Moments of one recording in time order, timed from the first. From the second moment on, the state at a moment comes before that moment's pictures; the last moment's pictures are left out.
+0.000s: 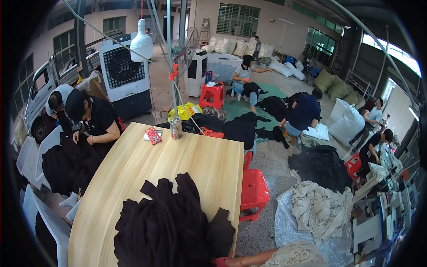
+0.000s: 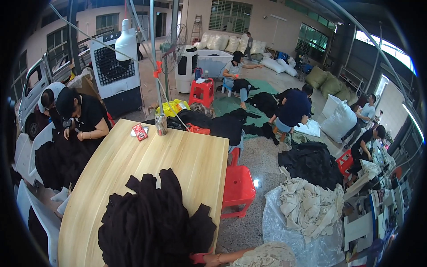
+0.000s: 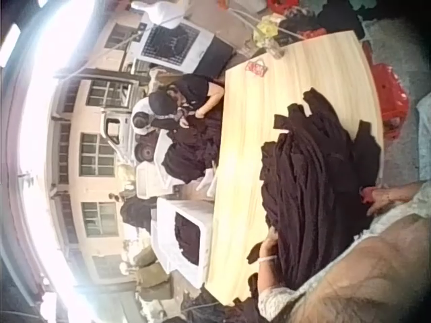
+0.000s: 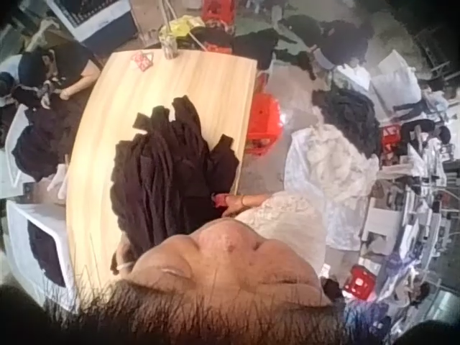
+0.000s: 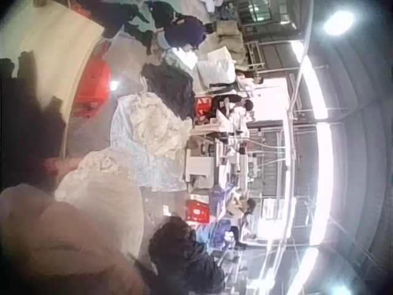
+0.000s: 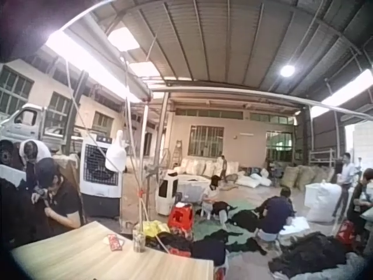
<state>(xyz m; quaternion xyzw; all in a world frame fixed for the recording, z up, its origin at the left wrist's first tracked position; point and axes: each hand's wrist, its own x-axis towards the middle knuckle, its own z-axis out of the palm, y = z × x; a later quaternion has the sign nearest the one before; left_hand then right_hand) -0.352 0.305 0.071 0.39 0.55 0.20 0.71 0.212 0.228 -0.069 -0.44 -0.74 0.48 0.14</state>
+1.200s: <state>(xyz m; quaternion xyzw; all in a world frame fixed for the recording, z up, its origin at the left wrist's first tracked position) -0.128 0.609 -0.005 0.55 0.63 -0.01 0.55 0.229 0.389 -0.210 -0.61 -0.57 0.49 0.25</state>
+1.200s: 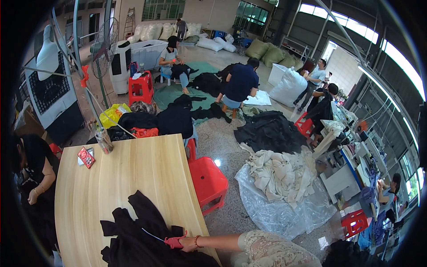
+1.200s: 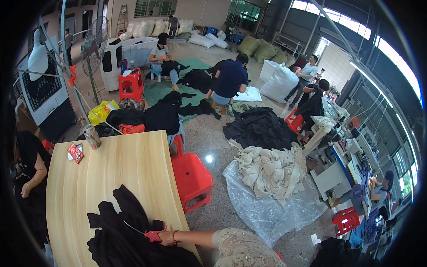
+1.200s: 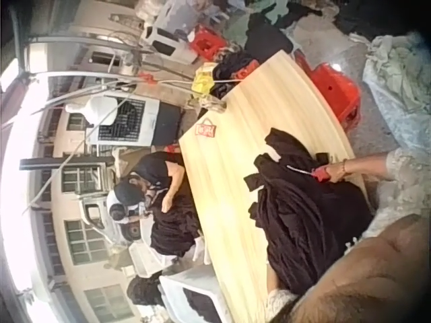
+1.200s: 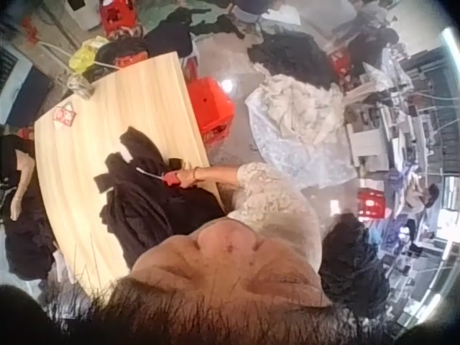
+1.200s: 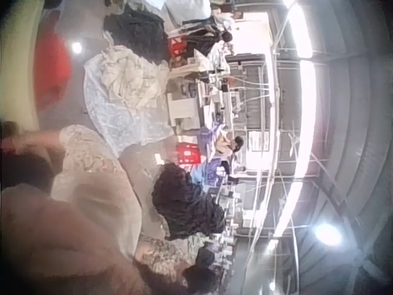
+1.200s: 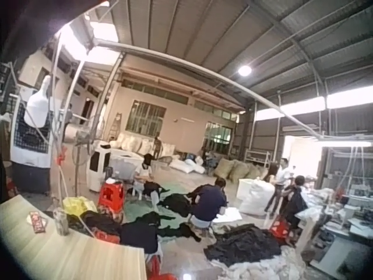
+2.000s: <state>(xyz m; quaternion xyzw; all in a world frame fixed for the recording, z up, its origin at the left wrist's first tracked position) -0.110 0.628 -0.035 0.61 0.60 -0.01 0.52 0.211 0.410 -0.064 -0.58 -0.60 0.52 0.19</state>
